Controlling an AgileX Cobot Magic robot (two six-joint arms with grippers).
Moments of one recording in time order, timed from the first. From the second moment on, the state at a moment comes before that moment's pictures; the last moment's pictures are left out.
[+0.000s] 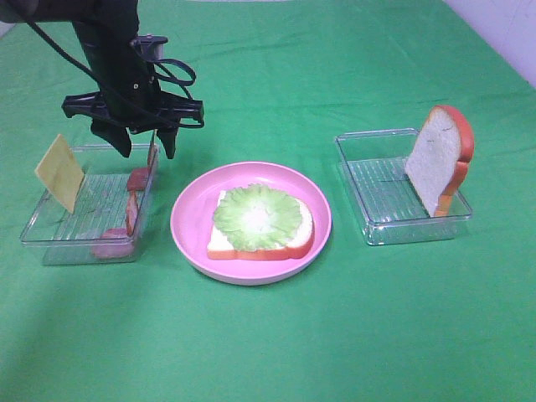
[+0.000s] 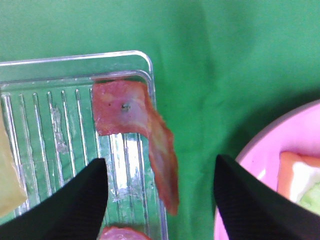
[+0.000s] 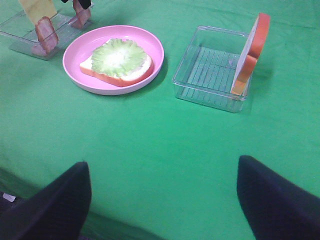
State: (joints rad) left arm -0.37 2.22 -1.81 0.07 0.99 -0.40; right arm 0.29 0.00 -0.52 0.11 1.09 -0.16
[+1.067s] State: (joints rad) left arm -0.37 2.22 -1.81 0.08 0.97 -0.40; right arm 0.29 0.00 -0.52 0.11 1.09 -0.16
